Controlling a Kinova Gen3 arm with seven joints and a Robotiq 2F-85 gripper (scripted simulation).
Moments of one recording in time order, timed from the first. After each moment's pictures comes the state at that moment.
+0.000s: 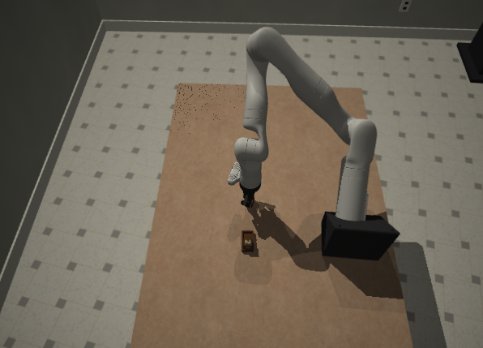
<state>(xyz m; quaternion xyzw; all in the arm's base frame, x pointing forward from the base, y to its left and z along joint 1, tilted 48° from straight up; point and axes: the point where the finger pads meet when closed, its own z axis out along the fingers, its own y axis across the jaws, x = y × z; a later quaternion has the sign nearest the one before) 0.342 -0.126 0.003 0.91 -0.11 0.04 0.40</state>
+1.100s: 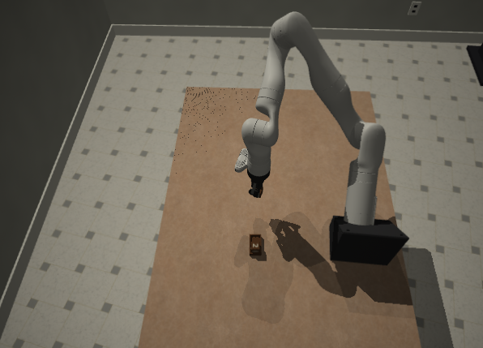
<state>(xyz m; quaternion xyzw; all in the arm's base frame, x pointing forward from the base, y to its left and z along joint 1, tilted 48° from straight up) 0.343 -0.053 0.070 0.91 -0.11 0.04 0.40</state>
